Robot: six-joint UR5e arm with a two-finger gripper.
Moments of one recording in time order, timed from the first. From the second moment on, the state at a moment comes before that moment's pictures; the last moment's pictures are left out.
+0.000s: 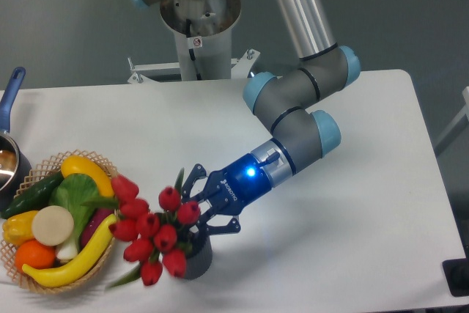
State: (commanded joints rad) arm 2.56 -2.14 -1.71 -0.79 0.09 1.35
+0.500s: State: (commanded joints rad) arm 2.59 -2.13 -1.71 -0.79 0.09 1.35
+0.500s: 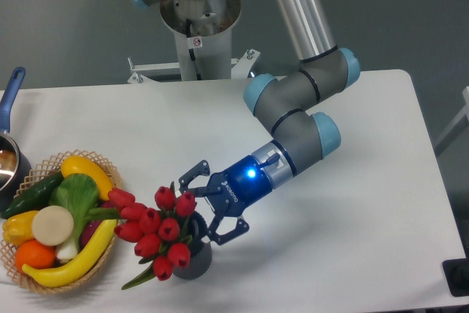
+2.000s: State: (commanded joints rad) arm 2.76 -1.67 -1.80 -0.80 0.94 1.40
